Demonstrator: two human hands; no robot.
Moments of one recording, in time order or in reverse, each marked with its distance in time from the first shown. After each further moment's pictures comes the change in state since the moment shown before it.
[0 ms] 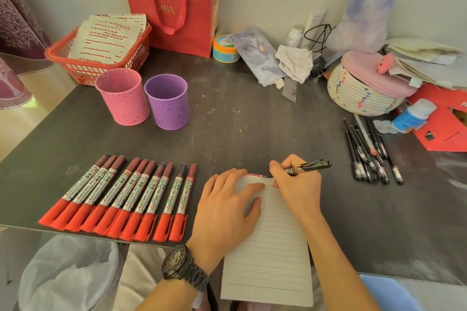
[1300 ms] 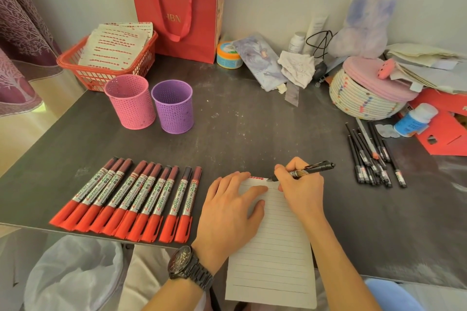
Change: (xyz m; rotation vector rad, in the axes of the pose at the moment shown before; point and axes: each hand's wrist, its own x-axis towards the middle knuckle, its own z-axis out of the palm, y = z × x) left_hand -0.001 0.000 -0.002 -0.024 0.002 -0.004; right_hand 0.003 0.005 0.000 -0.028 0.001 -0.002
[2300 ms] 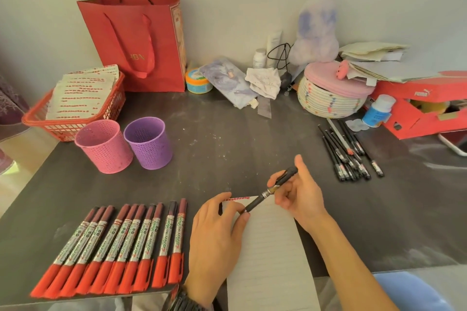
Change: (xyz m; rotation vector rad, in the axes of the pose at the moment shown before) left_hand 0.005 -0.009 0.005 -0.118 0.045 -0.066; right_hand 0.008 -0.008 -0.031 0.788 -0.311 0.297
